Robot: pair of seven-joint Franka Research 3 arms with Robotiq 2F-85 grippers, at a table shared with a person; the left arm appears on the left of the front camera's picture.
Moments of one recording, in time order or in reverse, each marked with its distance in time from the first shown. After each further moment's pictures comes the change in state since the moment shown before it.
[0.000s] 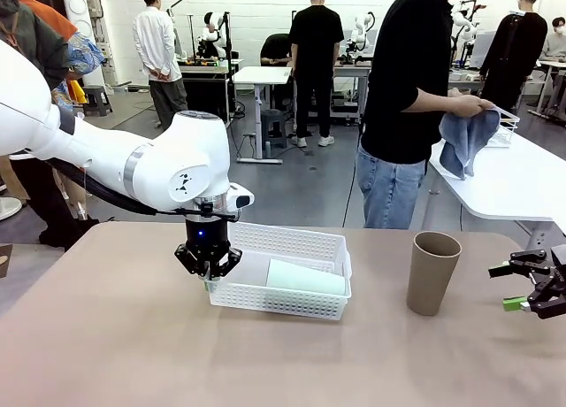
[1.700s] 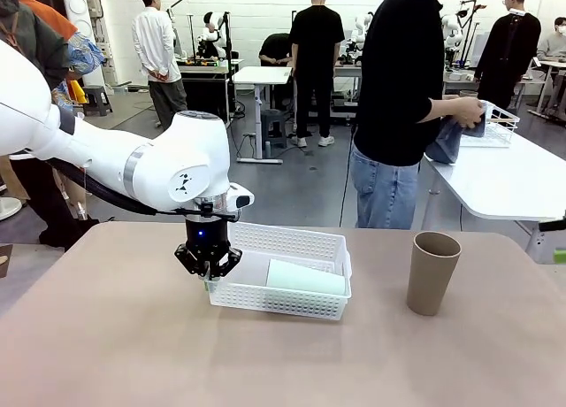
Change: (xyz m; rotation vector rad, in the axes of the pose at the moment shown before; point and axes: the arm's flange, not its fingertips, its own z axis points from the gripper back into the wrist) left arm 0.000 0.000 0.000 0.000 0.000 0.000; right arm 0.044 -0.001 0.094 -0.087 -0.116 -0.008
